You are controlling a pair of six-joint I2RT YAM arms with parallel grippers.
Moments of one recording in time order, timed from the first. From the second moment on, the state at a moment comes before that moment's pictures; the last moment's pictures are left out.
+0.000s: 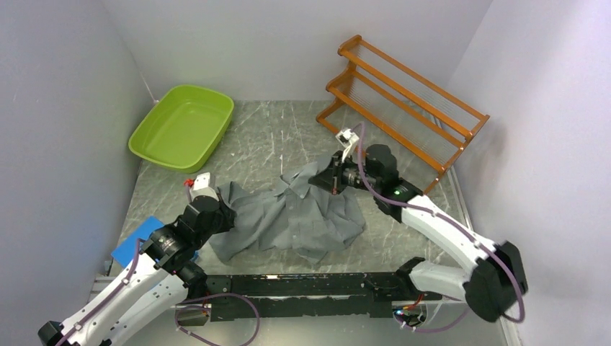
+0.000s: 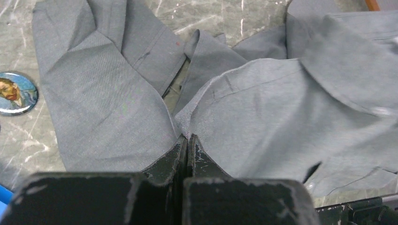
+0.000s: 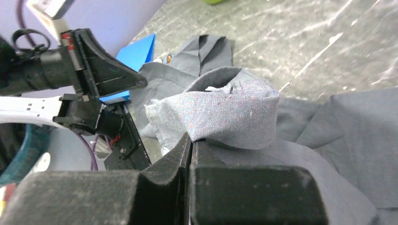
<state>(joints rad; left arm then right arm) -0.66 0.55 0.55 -0.65 -0.35 -0.77 0.57 1.19 0.78 0.09 -0.55 0.43</state>
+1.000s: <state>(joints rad) -0.66 0.37 0.60 -0.84 -0.46 -0.78 0.75 0.83 0.49 0.08 -0.44 0.35</state>
